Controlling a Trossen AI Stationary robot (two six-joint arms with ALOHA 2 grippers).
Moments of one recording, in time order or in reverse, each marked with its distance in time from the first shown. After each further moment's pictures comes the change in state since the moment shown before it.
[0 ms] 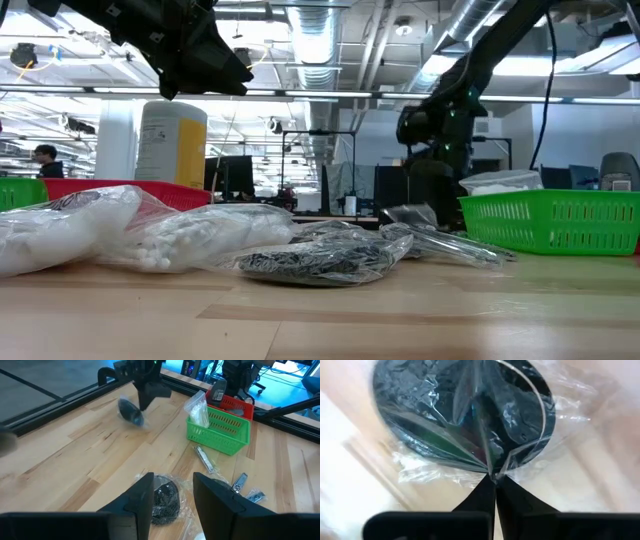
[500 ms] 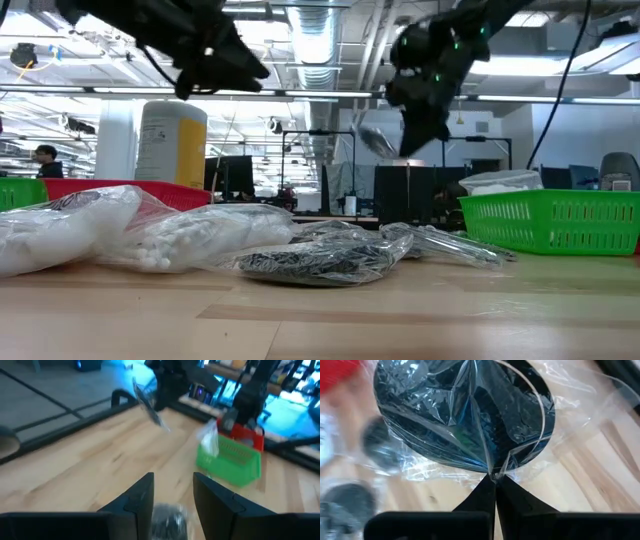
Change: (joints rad) left arm 0.097 0.039 0.000 0.162 0.000 0.038; right arm 0.186 -0.239 0.087 0.033 -0.023 0.057
